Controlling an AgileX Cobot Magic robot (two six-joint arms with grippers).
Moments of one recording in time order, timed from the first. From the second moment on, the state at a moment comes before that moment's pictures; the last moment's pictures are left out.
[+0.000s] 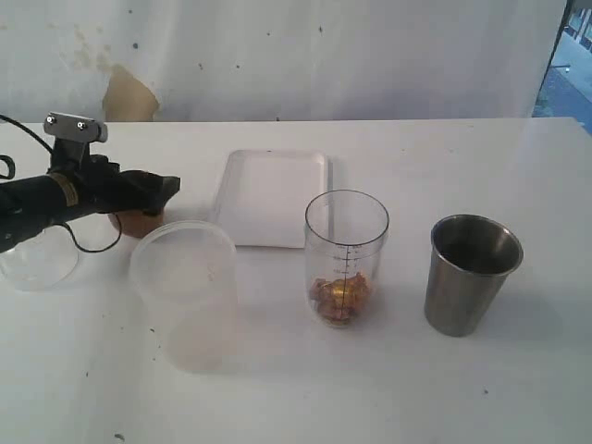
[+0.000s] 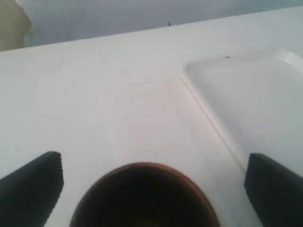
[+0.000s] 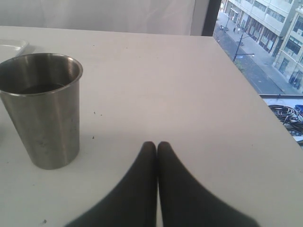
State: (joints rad) left arm -0.11 2.06 -1.01 0.58 -0.61 -0.42; right arm -0.05 0.01 0.00 -0.04 0.34 -0.07
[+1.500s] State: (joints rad) left arm -0.11 1.65 -1.19 0.01 0.79 0.05; right arm -0.05 0.01 0.00 -0.04 0.34 -0.07
